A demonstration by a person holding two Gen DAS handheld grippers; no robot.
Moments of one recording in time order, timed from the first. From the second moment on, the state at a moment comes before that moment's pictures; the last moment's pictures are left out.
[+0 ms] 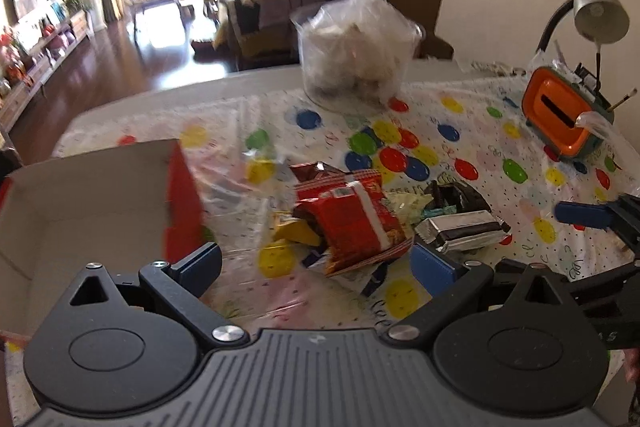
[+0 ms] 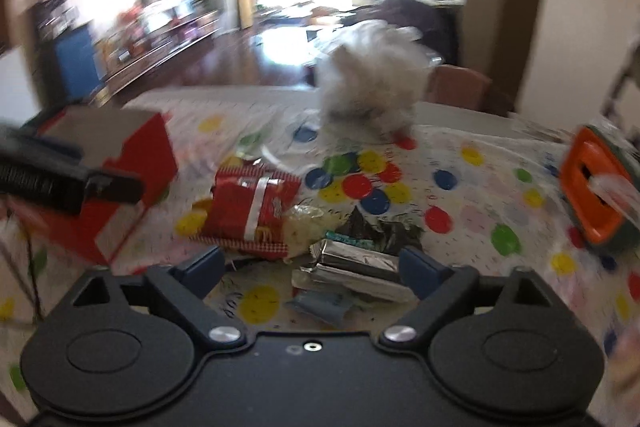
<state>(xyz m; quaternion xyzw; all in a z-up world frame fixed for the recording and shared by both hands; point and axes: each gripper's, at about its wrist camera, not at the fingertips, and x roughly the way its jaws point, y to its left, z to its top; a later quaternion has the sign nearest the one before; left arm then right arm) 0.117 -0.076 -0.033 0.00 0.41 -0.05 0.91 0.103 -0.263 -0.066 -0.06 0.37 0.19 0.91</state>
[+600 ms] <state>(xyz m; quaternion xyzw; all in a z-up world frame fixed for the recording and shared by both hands) 0.235 -0.116 -0.093 -0.03 0.53 -0.01 0.85 0.208 -0.288 -0.132 -0.21 0.44 0.39 0.78</state>
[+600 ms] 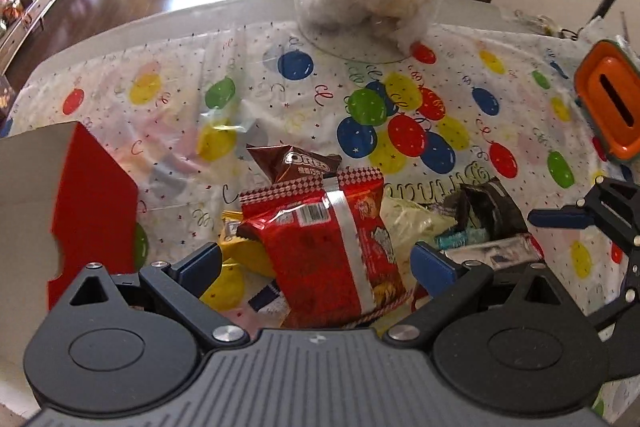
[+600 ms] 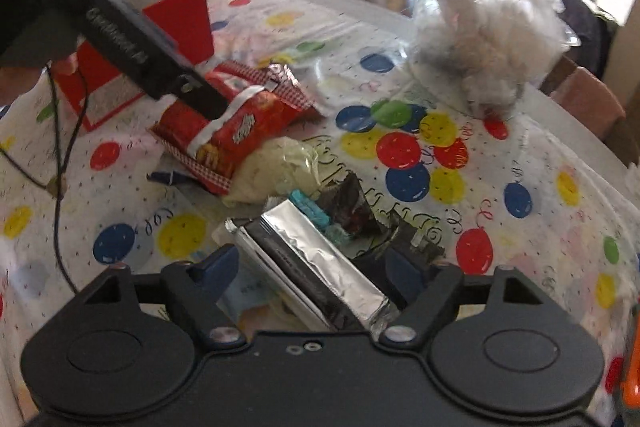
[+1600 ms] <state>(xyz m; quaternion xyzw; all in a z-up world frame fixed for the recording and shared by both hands) 0.269 -0.121 -0.131 -0.08 0.58 0.00 0.81 0.214 -0.295 -0.154 -0.18 0.47 0.42 0.75</state>
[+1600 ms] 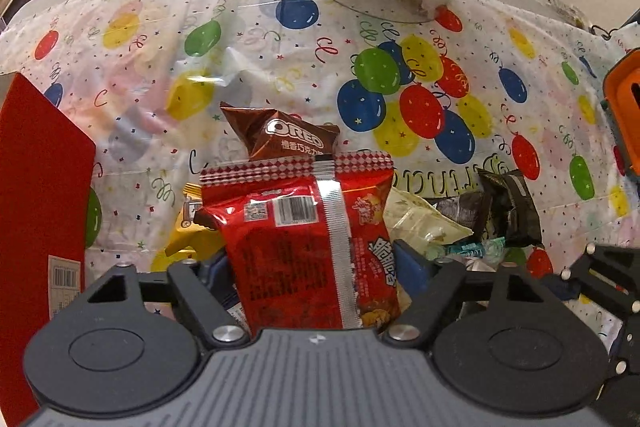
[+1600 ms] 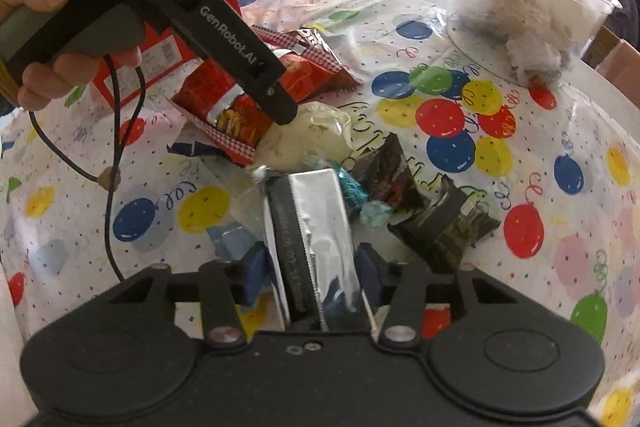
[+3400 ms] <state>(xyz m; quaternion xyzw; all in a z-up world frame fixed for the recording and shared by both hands) 0.146 0.122 0.012 -0.12 0.49 0.01 0.87 0.159 -0.071 -0.013 -0.05 0.43 0.32 0.85</state>
